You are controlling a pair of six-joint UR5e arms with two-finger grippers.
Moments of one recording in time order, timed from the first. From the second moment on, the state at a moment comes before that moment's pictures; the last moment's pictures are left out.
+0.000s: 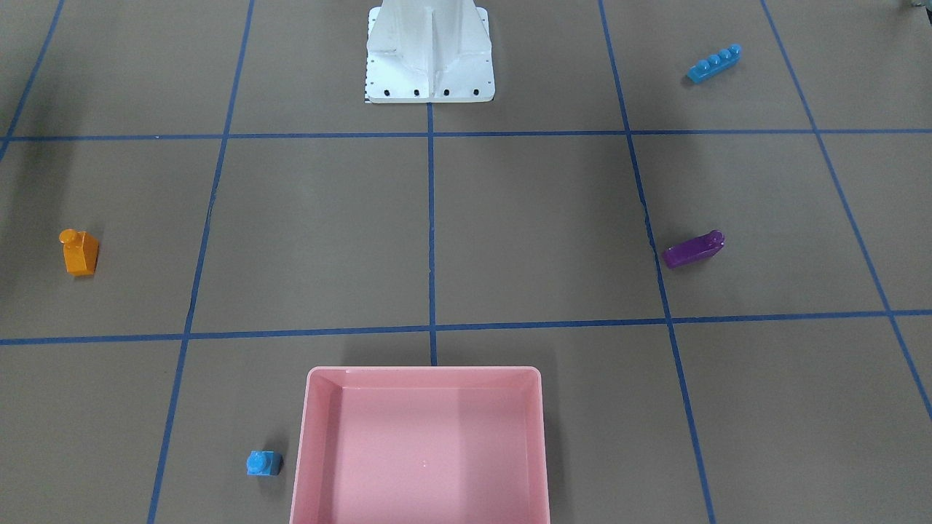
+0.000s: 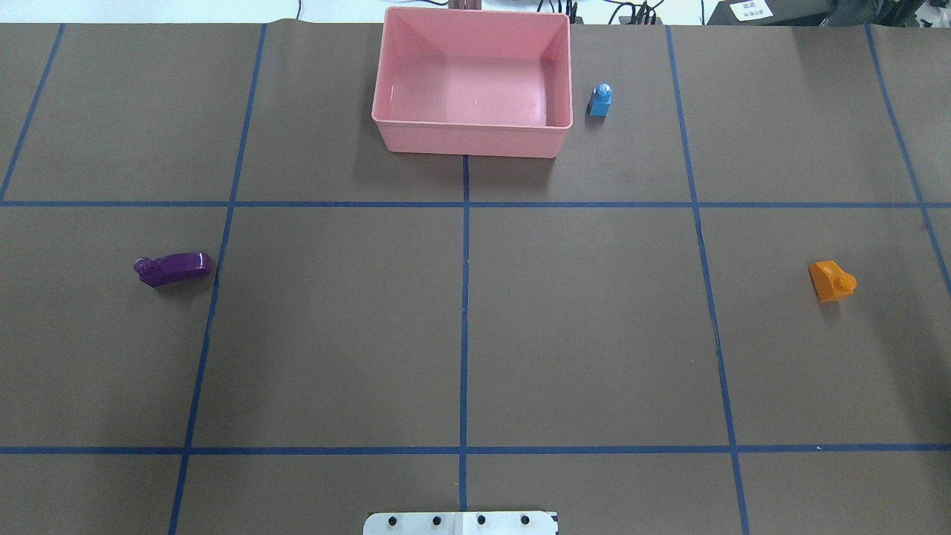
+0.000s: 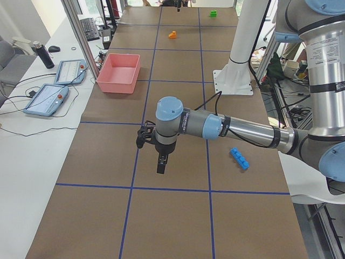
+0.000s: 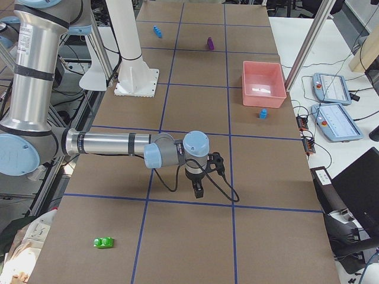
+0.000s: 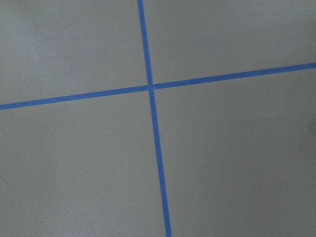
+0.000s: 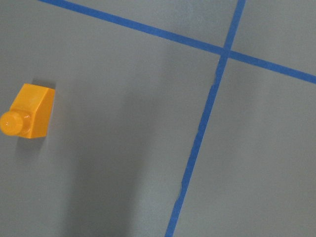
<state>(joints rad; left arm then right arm) -1.51 -1.37 -1.97 -1.57 -2.24 -0.07 1.43 -1.79 1.77 -1.40 2.33 -0.07</state>
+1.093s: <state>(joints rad) -1.50 -1.28 -1.94 -1.66 -2.33 -0.06 1.44 -1.86 1.79 -1.39 2.39 -0.07</state>
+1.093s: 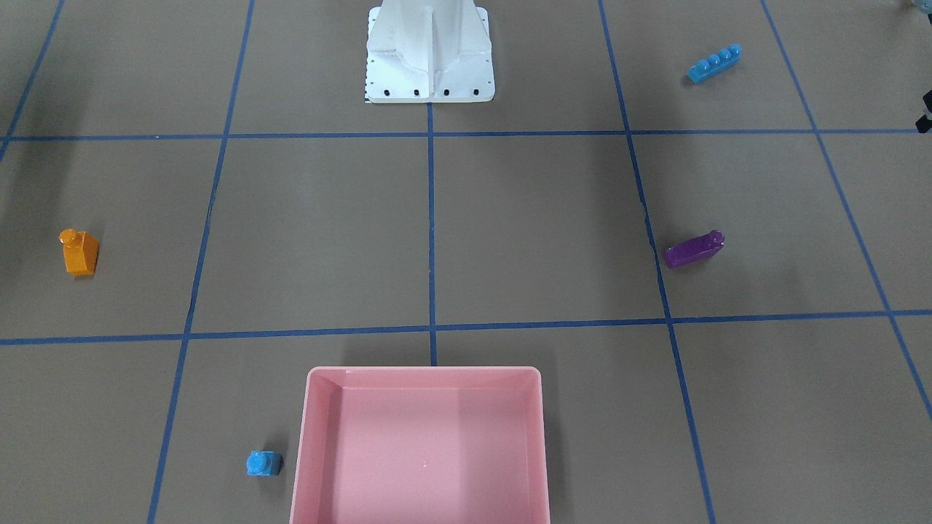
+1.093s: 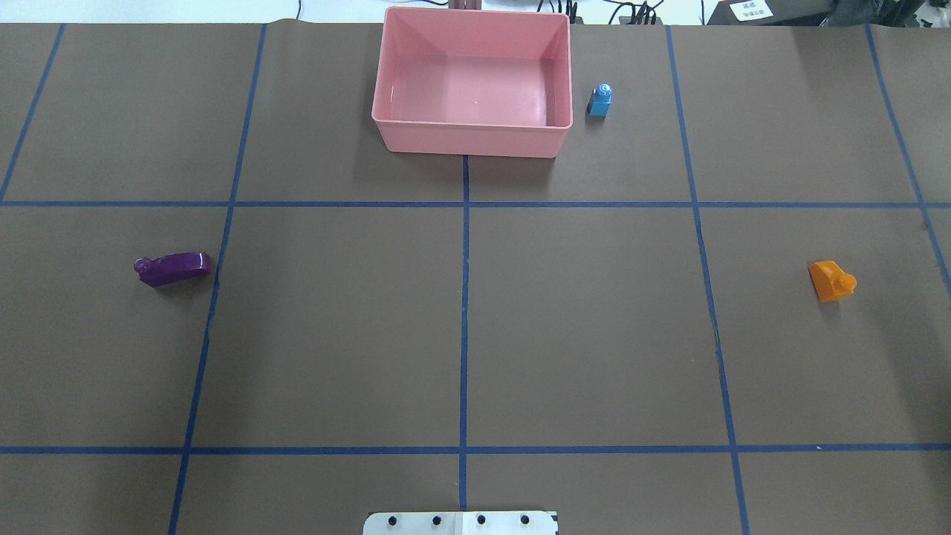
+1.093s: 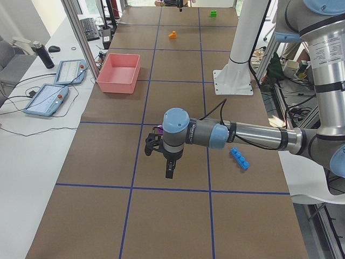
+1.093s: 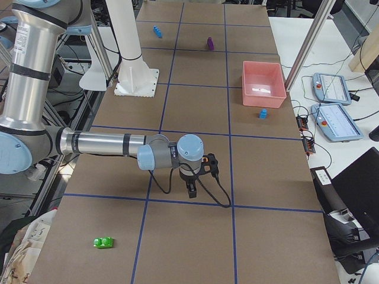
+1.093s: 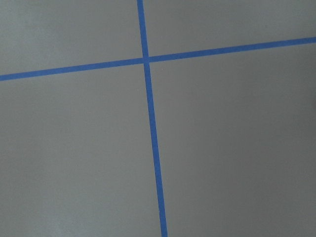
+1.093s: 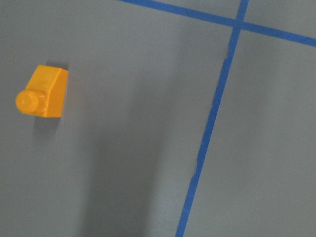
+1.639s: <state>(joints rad) -1.43 -1.28 -1.95 -1.69 -2.43 -0.08 1.44 -1.90 1.80 -1.29 2.40 -0.07</state>
